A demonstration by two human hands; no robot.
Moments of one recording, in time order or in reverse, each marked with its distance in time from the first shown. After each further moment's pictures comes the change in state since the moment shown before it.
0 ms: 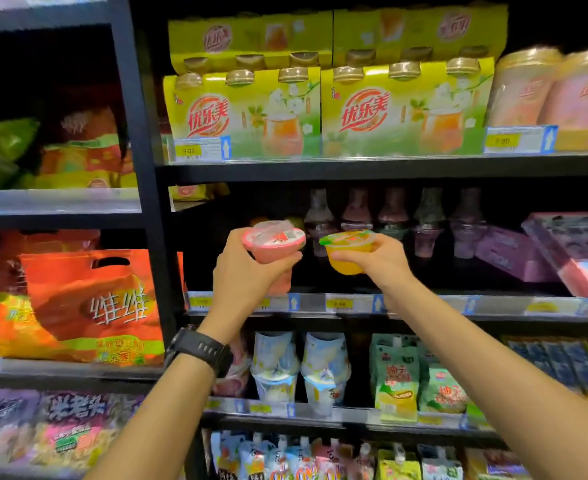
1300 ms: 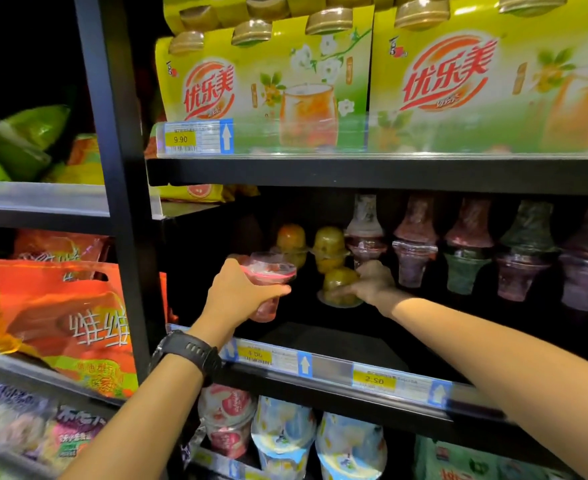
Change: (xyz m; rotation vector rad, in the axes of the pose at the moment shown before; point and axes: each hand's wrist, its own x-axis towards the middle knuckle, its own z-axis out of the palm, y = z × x) left_hand 0.090 -0.104 0.026 0.254 0.008 -0.309; right_hand 0.169 0.096 0.087 -0.651 -0.257 0.110
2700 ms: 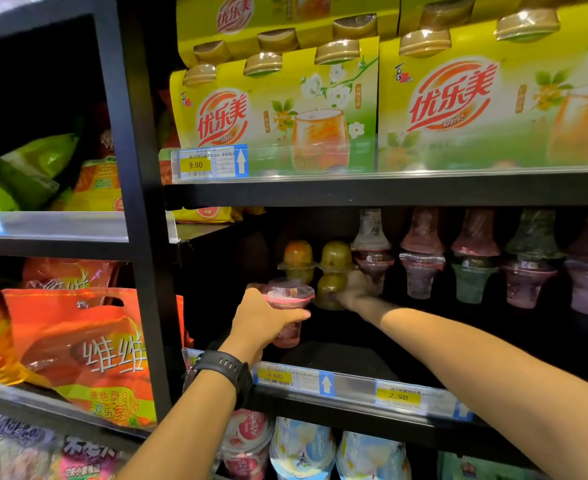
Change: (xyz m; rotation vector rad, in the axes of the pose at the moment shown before) left_hand 0.003 -0.007 0.015 -0.215 -0.117 -0.122; right_hand 0.029 -0.024 0.044 -0.047 0.045 -0.027
